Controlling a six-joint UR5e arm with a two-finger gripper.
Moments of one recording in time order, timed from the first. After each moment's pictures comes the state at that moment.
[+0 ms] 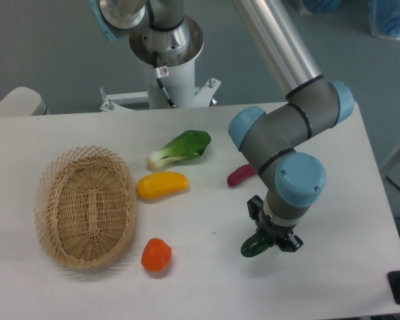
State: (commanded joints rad) arm 2.53 -2.21 -1.29 -1.23 1.56 1.41
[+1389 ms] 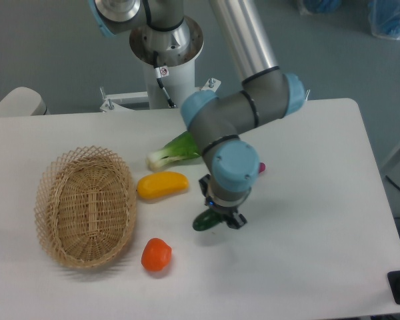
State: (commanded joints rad) arm 2.35 -2.05 -1.65 -1.13 1.60 1.29
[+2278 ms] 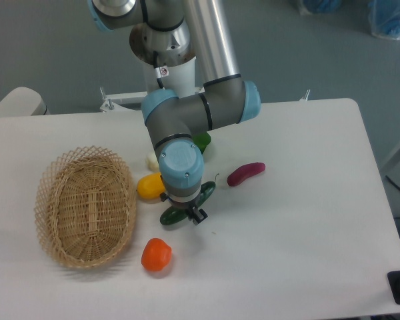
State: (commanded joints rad) arm 2.31 -2.04 -1.68 -1.08 1.60 1.22
